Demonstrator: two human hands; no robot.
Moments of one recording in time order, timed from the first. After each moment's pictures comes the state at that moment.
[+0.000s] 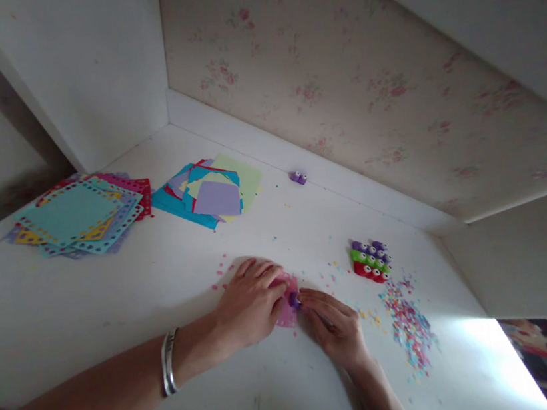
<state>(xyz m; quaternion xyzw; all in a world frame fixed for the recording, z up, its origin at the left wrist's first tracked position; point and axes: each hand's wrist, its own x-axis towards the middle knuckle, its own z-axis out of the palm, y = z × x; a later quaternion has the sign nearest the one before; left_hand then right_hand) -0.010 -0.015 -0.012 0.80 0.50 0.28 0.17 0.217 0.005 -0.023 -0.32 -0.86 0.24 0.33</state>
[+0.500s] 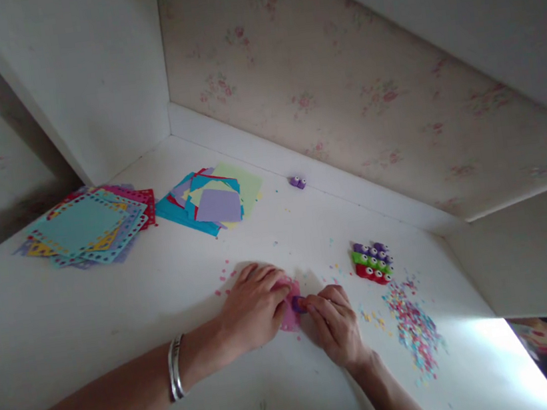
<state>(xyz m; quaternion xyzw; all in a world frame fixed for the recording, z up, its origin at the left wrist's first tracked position) -0.009 -0.014 -0.019 0.80 0.51 0.28 0.16 0.209 0.010 -0.015 -0.29 -0.91 0.11 0.28</state>
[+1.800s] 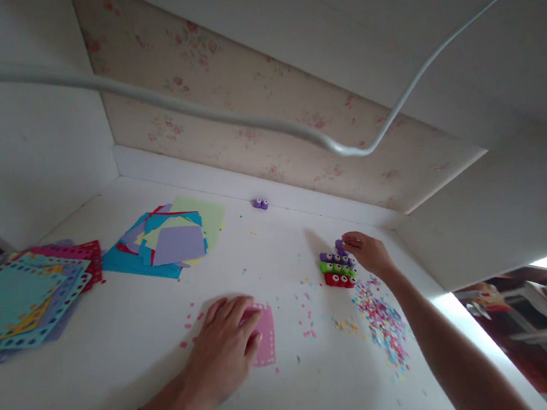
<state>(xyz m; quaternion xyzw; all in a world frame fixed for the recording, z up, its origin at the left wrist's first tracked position) -0.010 -0.011 -0.023 0.81 0.52 0.26 0.14 0.376 0.192 0.025 -0.64 -0.71 0.15 0.27</state>
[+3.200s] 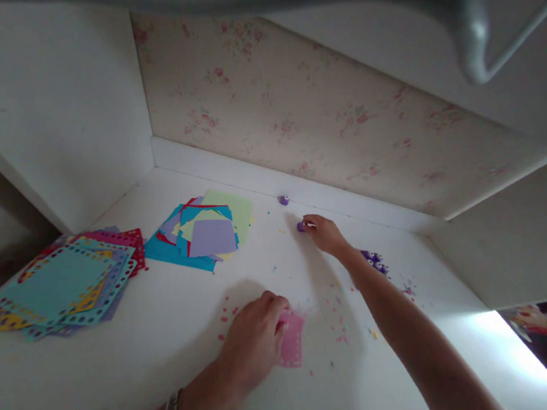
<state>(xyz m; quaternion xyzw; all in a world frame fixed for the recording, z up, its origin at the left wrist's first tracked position) -0.021 0.001 -0.015 0.74 0.56 0.26 0.28 0.188 0.241 -0.003 -0.53 -0.81 0.15 0.20</state>
